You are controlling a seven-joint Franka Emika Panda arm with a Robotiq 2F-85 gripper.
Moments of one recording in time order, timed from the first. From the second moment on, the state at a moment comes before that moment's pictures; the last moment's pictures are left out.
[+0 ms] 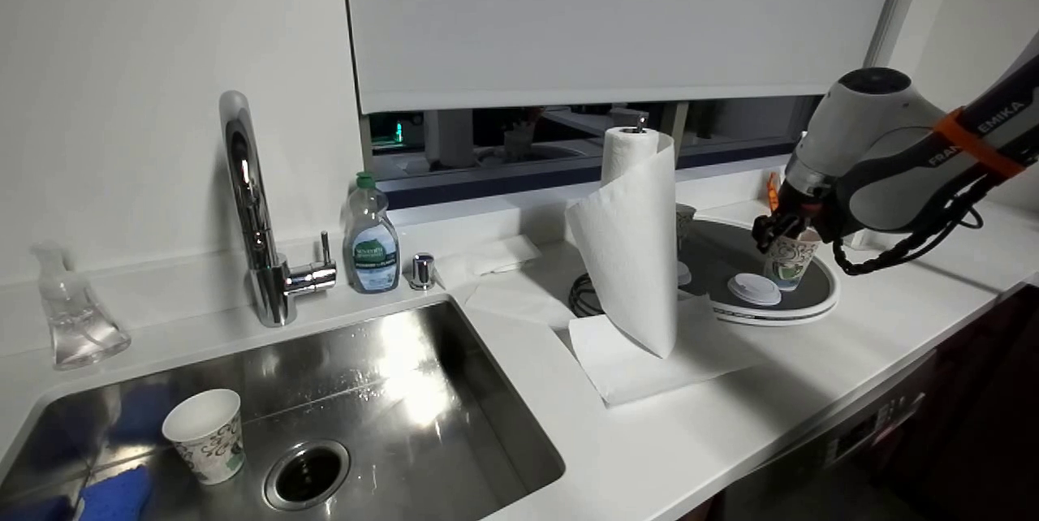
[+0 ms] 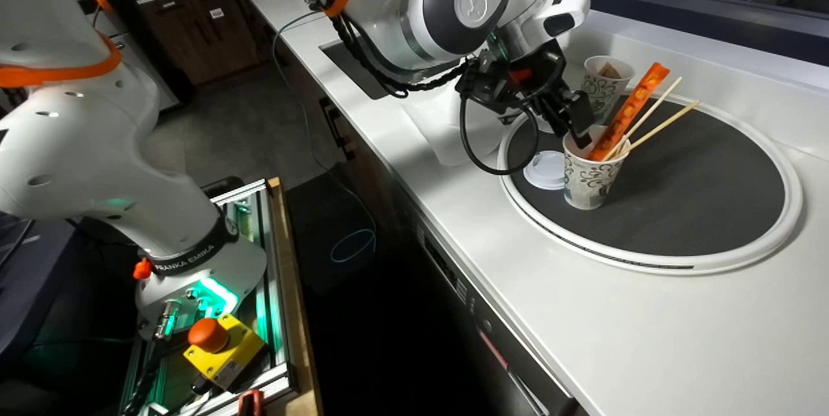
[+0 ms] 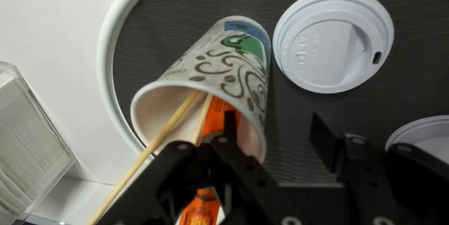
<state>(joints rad) -0.17 0.20 -0.10 -2.25 -0.68 2.86 0.39</state>
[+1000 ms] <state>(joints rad) -0.17 0.20 -0.18 -2.14 -0.79 2.95 0.53</state>
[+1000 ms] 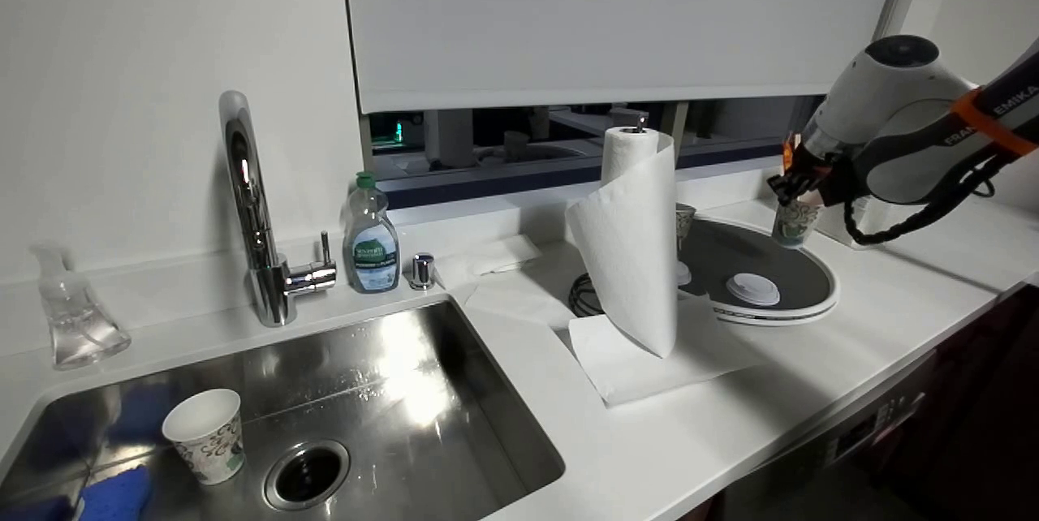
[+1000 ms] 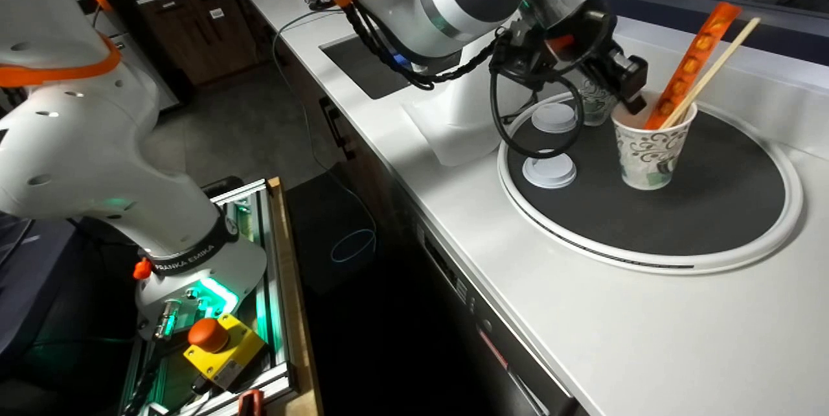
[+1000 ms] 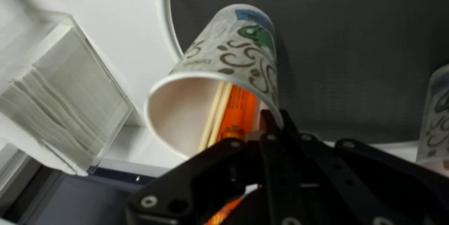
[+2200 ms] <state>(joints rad) -0.14 0.40 -0.18 -1.81 -0.67 3.08 0.53</state>
